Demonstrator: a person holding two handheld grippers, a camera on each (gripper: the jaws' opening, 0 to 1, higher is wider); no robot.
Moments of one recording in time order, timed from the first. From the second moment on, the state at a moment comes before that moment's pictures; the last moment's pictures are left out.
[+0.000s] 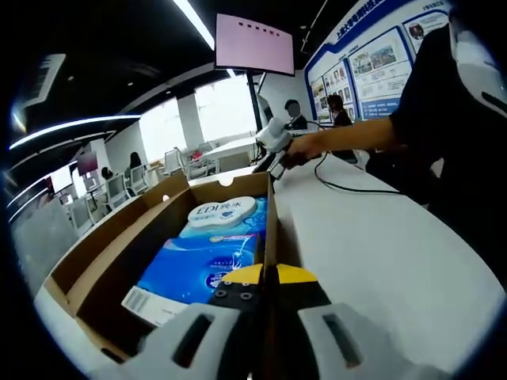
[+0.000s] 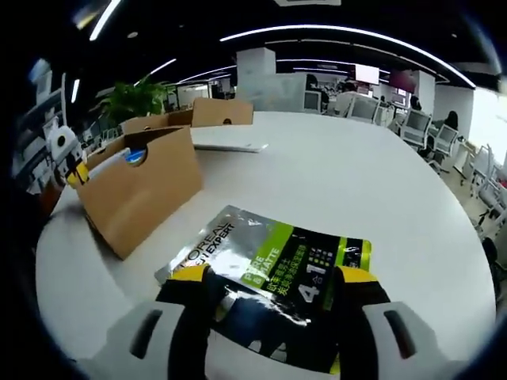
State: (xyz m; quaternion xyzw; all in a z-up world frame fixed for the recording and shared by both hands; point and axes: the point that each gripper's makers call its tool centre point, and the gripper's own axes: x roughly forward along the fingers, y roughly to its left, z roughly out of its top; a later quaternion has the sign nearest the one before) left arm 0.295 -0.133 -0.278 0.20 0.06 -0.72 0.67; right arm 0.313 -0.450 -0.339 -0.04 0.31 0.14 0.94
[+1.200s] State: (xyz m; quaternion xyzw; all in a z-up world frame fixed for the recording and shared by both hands) left arm 0.293 -0.133 -0.277 0.20 0.06 -0.71 0.67; right arm 0.344 -0.289 -0.186 -0.12 0.29 0.17 0.93
